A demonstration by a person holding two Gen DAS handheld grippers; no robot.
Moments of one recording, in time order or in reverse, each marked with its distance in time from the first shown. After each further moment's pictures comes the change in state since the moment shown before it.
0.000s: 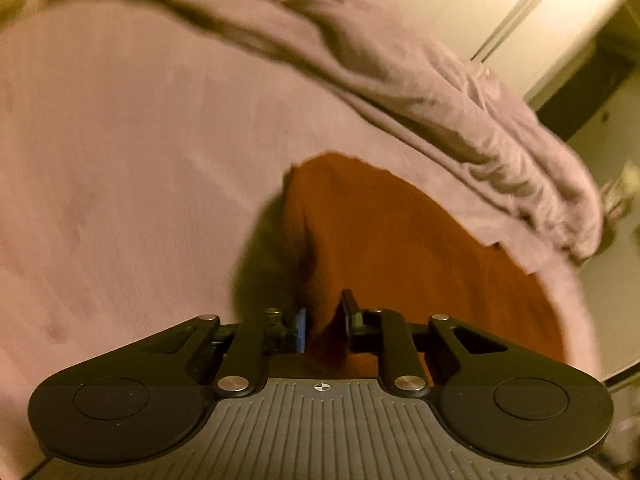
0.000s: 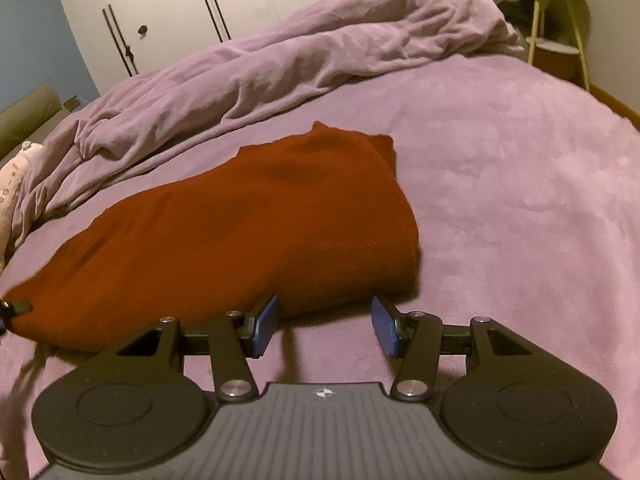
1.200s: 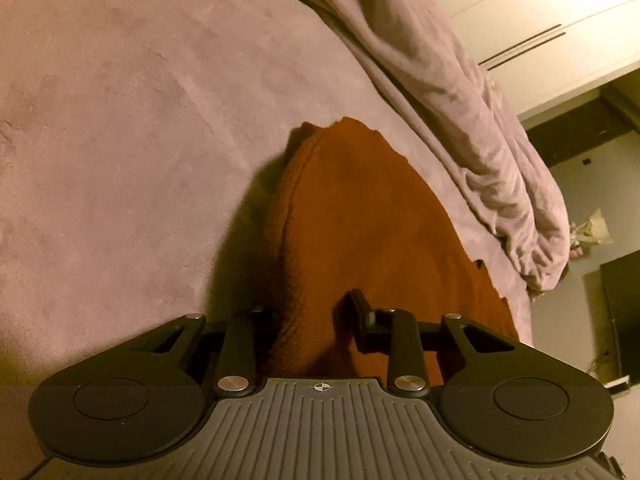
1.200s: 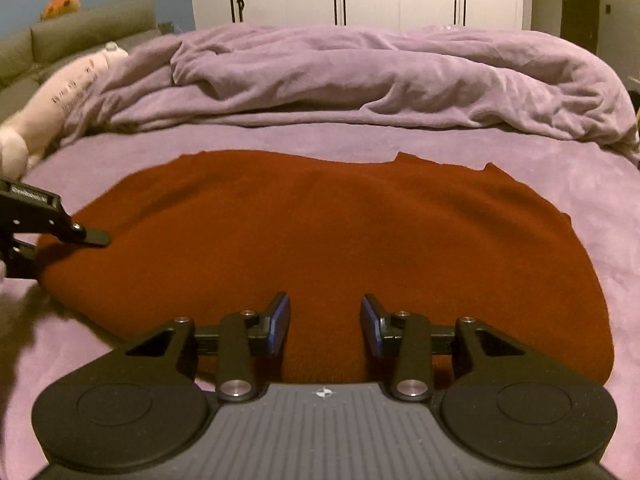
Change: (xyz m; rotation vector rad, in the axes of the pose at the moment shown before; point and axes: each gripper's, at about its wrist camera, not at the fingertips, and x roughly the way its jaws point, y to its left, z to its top) left arm 0.065 0.045 0.007 -0.281 0.145 -0.224; right arm 0.047 0.133 0.000 -0.353 0.006 0.081
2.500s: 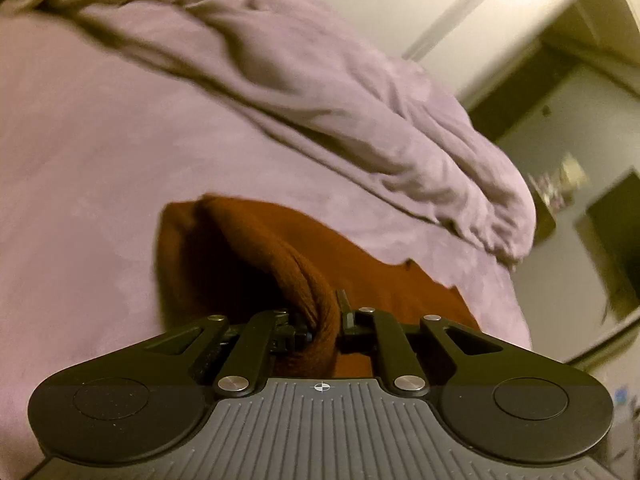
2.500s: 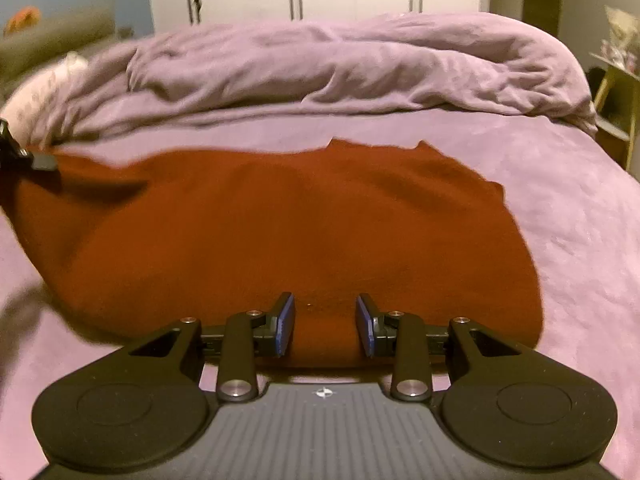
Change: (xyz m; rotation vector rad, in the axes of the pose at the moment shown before) left arm -0.036 -0.123 -0.002 0.322 -0.073 -0.009; right arm -0.030 -0.049 -0.019 0.136 -0.020 -0.051
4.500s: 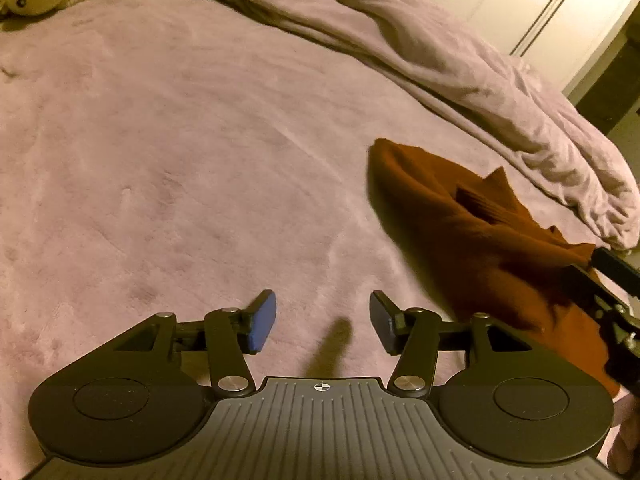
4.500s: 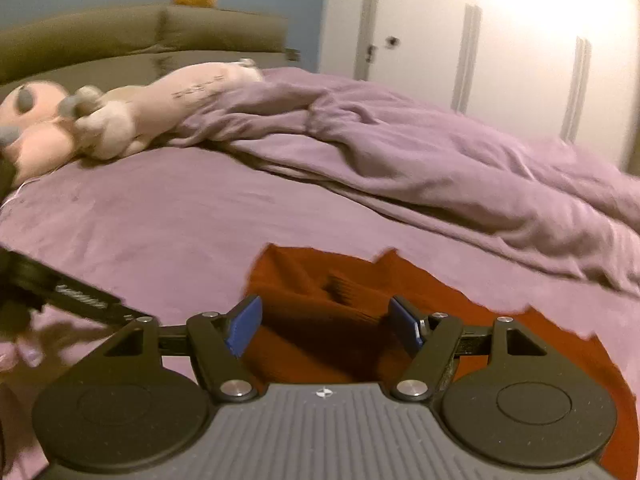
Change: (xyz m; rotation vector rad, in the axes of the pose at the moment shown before) left arm -0.030 0.103 -0.083 -0.088 -0.015 0.344; right arm -0.001 0.179 0.034 -0.503 -0.181 0.288
